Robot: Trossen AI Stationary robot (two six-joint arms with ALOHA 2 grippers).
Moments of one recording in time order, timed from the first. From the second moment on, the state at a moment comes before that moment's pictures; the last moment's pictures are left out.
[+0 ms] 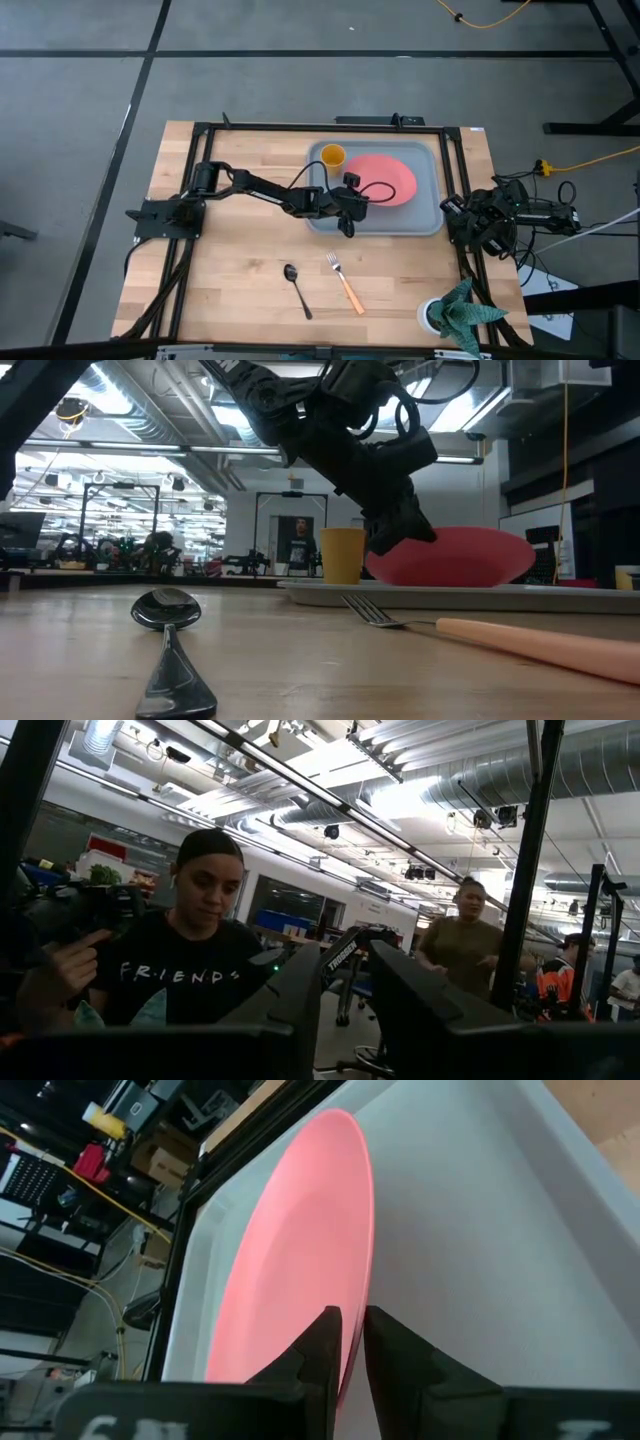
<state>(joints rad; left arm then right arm) 0.01 2.13 1.39 0.28 -0.38 0.61 -0.04 0.02 0.01 0.77 -0.91 0.36</state>
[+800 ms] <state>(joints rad) 0.01 2.13 1.39 0.30 -0.38 0.72 -0.04 0.02 0.01 0.77 -0.91 0.33</state>
